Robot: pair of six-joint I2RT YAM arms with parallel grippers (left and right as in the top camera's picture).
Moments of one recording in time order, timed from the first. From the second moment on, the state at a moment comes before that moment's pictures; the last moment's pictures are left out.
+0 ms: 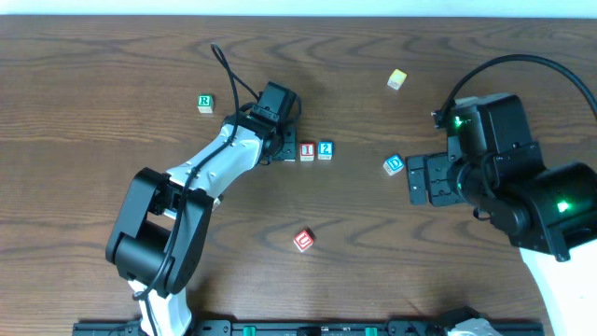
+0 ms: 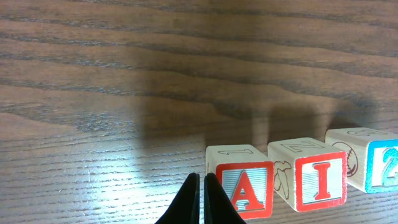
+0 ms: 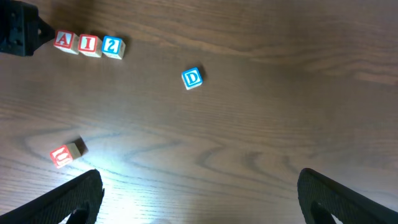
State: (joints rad) left arm -0.46 1.94 1.27 -0.51 0.02 -0.41; right arm 0.35 1.22 1.57 -1.43 0.18 0.16
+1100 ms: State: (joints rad) left arm -0.46 1.99 1.27 -0.47 0.06 -0.41; right arm 0.35 1.22 1.57 -1.43 0.18 0.16
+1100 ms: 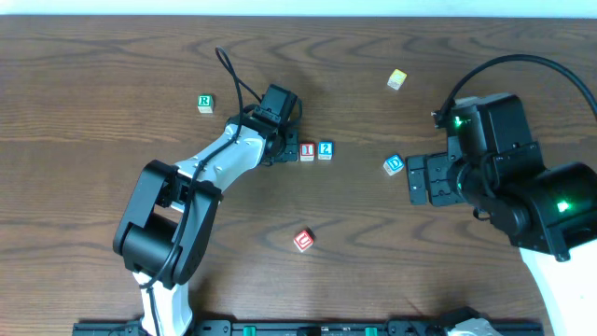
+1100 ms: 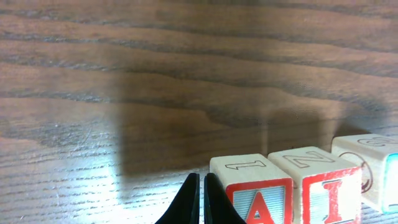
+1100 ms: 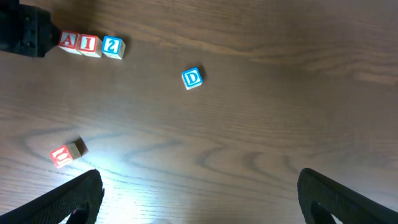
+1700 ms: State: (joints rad) left arm -0.46 1.99 1.27 -0.44 0.09 -0.41; right arm 0.35 1.22 1.57 -1.43 0.18 0.16
